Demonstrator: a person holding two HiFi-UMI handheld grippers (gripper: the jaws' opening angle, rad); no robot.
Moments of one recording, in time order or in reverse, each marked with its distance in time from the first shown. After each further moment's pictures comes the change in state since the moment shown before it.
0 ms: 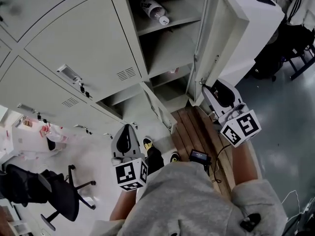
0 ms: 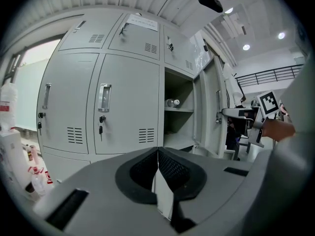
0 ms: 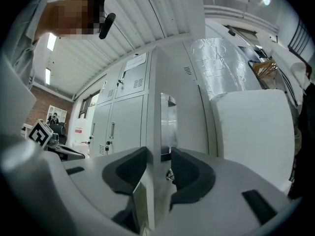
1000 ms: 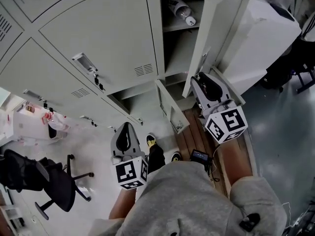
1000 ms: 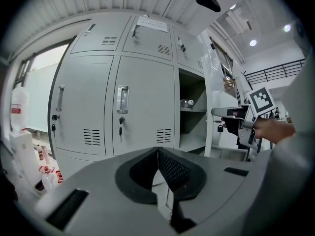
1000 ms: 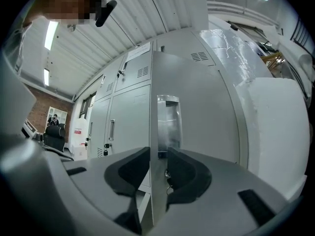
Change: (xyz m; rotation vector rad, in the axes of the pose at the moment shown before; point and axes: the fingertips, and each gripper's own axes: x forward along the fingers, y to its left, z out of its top) left arm -0.009 0.051 0.000 -0.015 -0.006 0.106; right arm 0.090 0.053 -0.006 0.015 0.008 0.013
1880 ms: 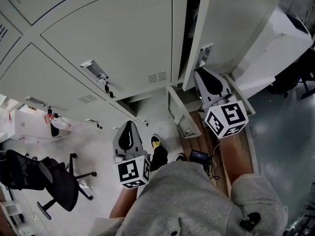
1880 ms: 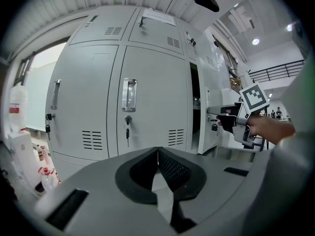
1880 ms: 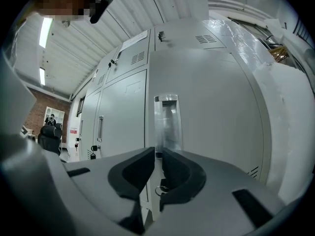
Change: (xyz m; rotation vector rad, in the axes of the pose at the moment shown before) left arm 0.040 0.040 0.006 -0.007 0.021 0.010; right arm 0.079 0.002 -0.003 0.018 0.026 -0.013
